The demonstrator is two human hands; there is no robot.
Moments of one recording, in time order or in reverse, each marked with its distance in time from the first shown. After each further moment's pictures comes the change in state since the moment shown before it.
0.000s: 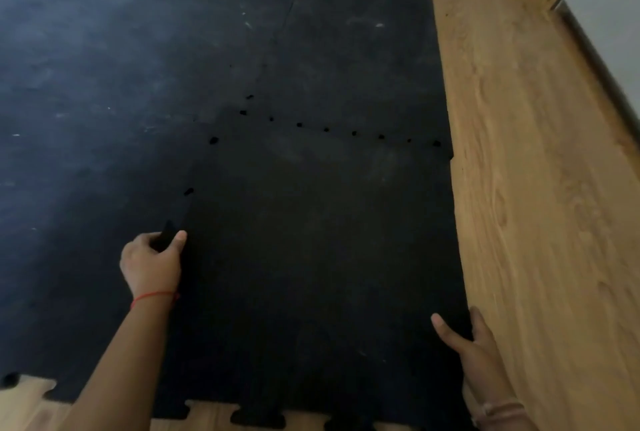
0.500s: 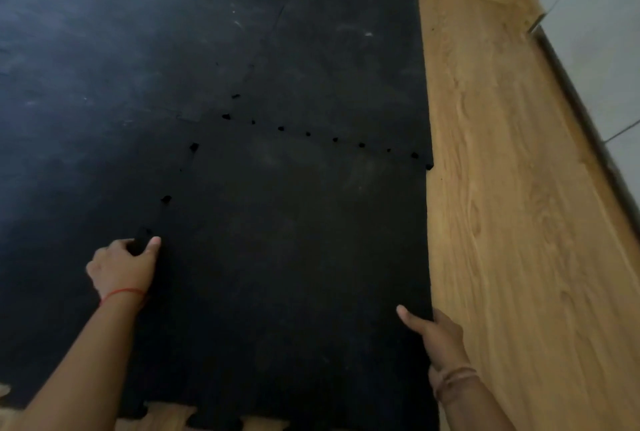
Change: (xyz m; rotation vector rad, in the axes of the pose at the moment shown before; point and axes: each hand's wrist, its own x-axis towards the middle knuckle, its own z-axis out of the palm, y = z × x) left_hand 0.011 -0.009 0.004 0.384 -0.044 -0.041; right_hand -0.005 -0.033 0.015 0.000 0.062 0.182
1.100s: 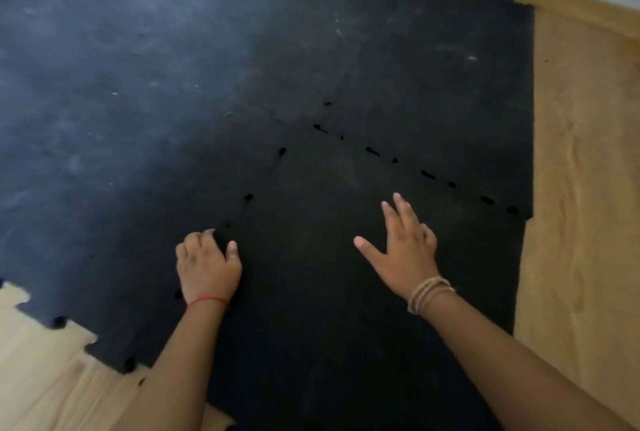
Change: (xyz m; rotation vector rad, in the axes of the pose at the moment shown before) left_hand -0.028 0.004 0.001 0.001 0.063 0.023; right_hand -0.039 -0.154 0.149 -1.142 -0.166 -1.016
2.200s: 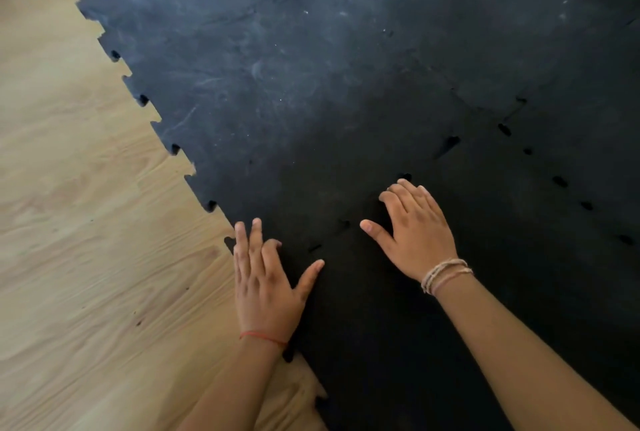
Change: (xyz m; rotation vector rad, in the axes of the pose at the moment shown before) left_hand -0.082 -0.107 0.014 -0.049 0.297 -0.145; right_hand 0.035 -0.145 0.092 -0.330 -0.034 -0.733
